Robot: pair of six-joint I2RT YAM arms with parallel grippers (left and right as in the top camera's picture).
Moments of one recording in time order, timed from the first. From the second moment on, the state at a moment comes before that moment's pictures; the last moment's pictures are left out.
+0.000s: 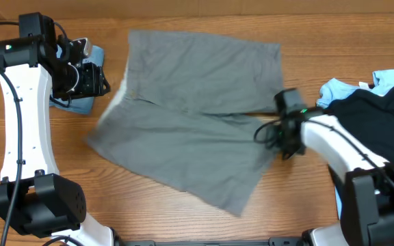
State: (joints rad) left arm 0.19 1.80 1.84 -1.38 0.30 0.09; right arm 0.16 1.66 0.99 -0.81 0.05 0.46
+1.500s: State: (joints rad) left arm 0.39 1.56 1.39 -1.38 0.05 -0.13; right arm 0.04 1.26 0.59 -1.05 -0.42 0.61
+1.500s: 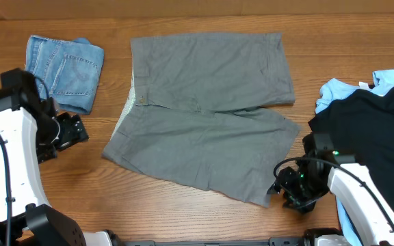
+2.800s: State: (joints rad) left arm 0.40 1.56 1.38 -1.36 0.09 -0.13; right arm 0.04 1.26 0.52 -0.90 -0.55 0.79
